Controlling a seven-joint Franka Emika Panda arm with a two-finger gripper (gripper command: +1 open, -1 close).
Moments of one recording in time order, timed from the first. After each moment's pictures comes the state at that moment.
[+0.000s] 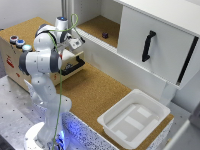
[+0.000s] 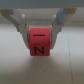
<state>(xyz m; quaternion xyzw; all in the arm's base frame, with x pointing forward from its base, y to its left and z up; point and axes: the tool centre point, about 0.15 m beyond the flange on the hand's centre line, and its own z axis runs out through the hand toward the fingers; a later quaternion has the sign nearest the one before) 0.337 0.311 0.359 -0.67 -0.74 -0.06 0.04</state>
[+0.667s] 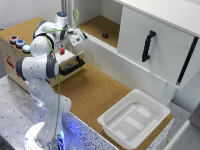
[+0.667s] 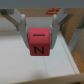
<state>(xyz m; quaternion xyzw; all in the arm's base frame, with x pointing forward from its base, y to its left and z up) 0.369 0.254 0.424 -0.77 -0.62 -0.12 0.01</state>
